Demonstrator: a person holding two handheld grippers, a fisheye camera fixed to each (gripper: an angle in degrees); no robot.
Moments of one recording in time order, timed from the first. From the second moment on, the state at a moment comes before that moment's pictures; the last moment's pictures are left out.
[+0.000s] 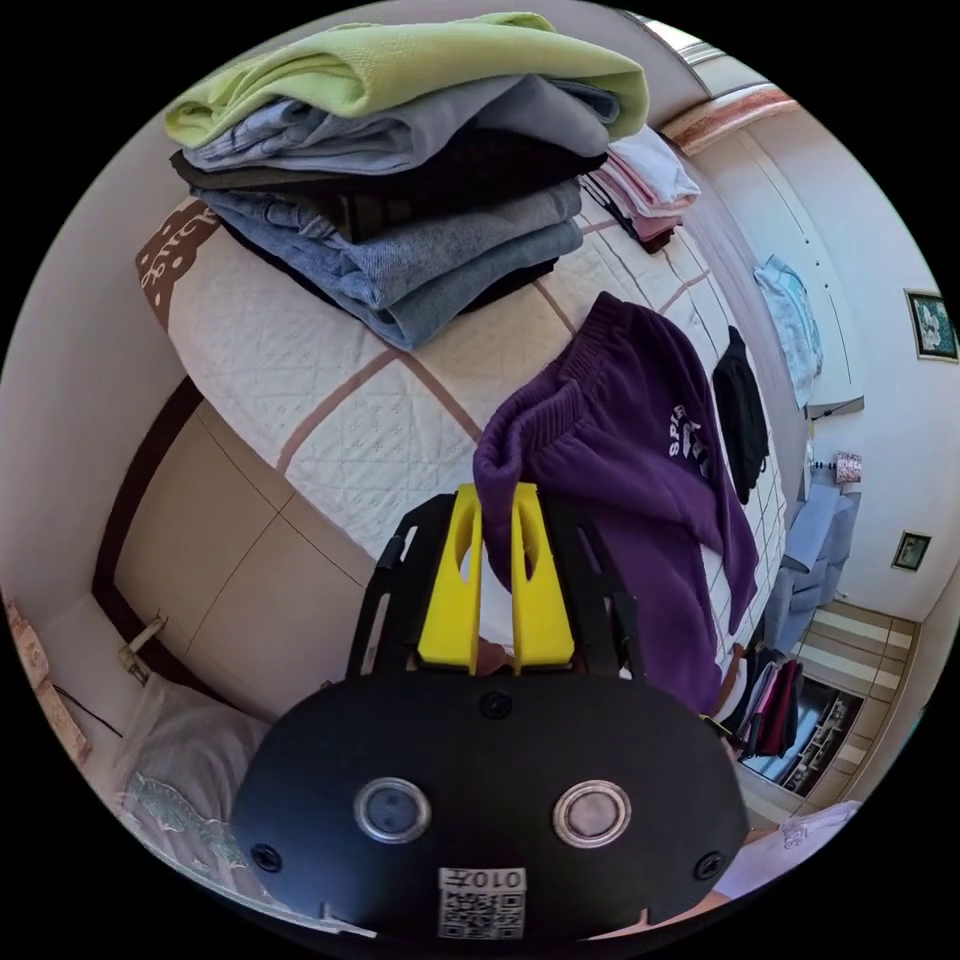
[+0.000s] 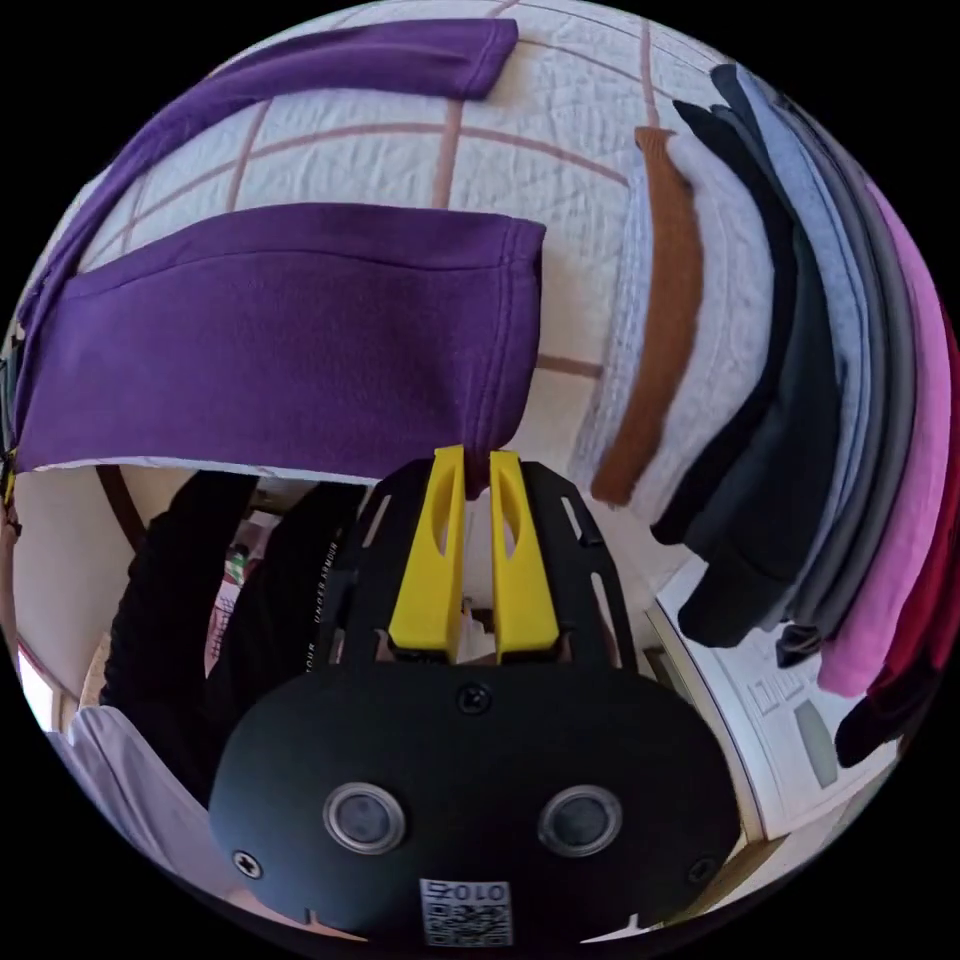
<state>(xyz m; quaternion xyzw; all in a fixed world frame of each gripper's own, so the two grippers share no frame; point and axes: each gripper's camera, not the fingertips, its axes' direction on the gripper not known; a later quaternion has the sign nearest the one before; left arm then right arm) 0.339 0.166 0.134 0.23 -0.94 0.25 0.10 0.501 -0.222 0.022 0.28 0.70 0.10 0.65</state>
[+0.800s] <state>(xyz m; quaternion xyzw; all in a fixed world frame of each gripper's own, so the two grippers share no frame) 0.161 0.146 0.195 0.01 -0.92 0.38 0.12 0.406 -0.223 0.051 0.55 0.66 -0.14 0.49</state>
